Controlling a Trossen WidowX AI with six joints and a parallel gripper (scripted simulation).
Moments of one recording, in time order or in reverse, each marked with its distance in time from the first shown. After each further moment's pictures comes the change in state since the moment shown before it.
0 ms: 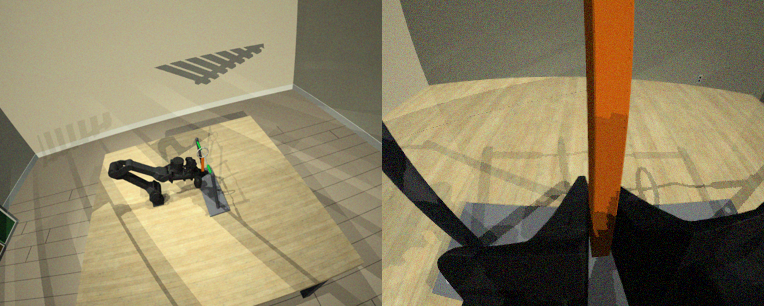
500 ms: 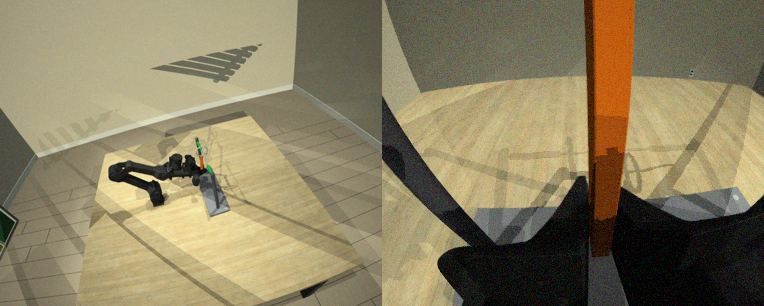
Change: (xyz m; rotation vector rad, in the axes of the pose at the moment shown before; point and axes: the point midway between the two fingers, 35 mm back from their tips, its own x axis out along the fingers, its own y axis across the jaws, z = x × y) arm 0.001 0.020 -0.001 0.048 -0.001 -0.044
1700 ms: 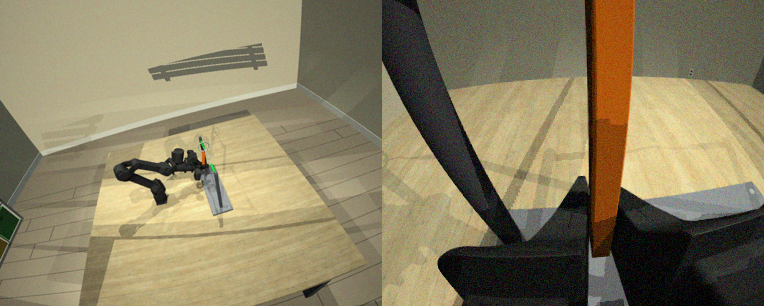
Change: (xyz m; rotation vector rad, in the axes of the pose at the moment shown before) arm 0.001 0.036 -0.001 0.015 -0.008 -0.010
